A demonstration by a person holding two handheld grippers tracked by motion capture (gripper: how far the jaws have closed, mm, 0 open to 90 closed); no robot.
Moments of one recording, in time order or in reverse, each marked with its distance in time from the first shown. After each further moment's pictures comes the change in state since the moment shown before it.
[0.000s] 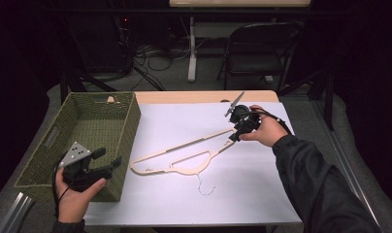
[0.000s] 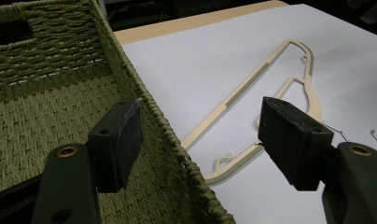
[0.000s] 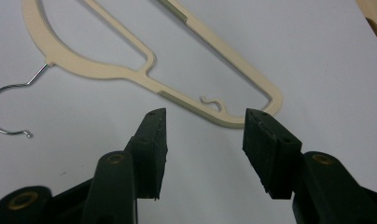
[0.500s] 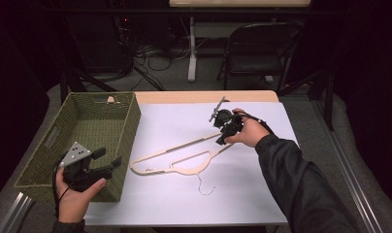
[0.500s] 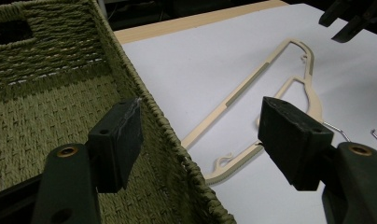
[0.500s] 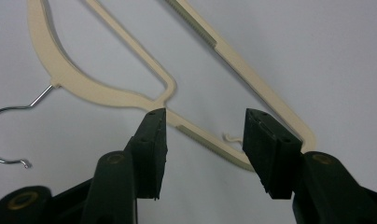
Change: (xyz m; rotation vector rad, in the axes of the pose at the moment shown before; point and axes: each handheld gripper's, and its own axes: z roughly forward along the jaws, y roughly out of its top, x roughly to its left) left arm 0.000 0.000 0.001 0.001 -0.001 0.001; right arm 0.015 0.031 0.037 0.043 0.049 -0.068
